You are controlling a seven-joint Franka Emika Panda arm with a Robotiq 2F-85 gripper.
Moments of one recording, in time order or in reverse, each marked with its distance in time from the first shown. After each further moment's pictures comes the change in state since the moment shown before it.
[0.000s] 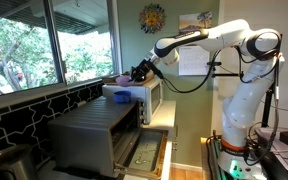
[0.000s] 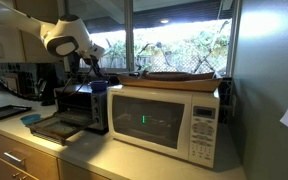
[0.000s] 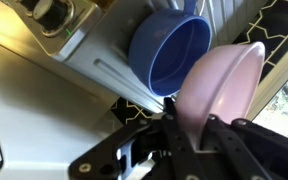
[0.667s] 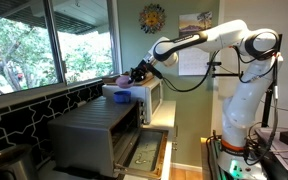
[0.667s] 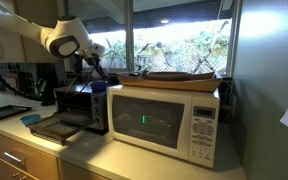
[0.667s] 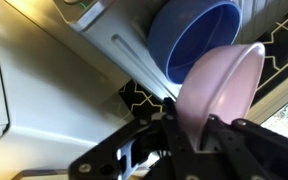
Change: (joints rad) arm -0.002 0.022 0.007 0.002 -0.160 0.061 0.019
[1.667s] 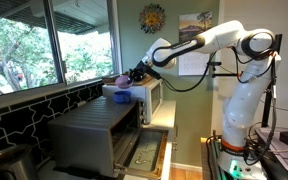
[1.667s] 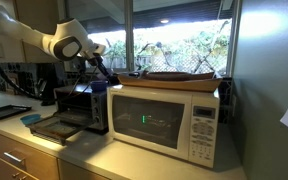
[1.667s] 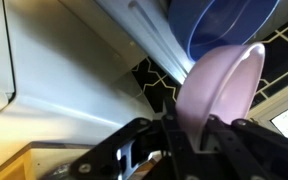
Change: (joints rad) arm -0.048 0.036 0.040 0.000 -0.170 0.099 0.107
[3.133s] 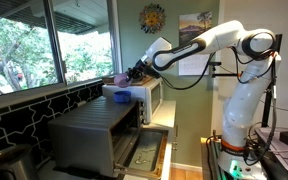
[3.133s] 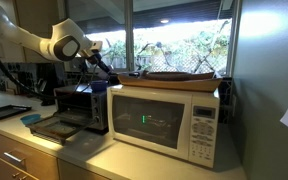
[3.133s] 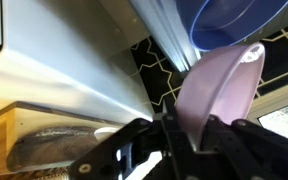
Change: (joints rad) arm -0.024 0.000 0.036 -0.010 -0.150 0.096 0.000
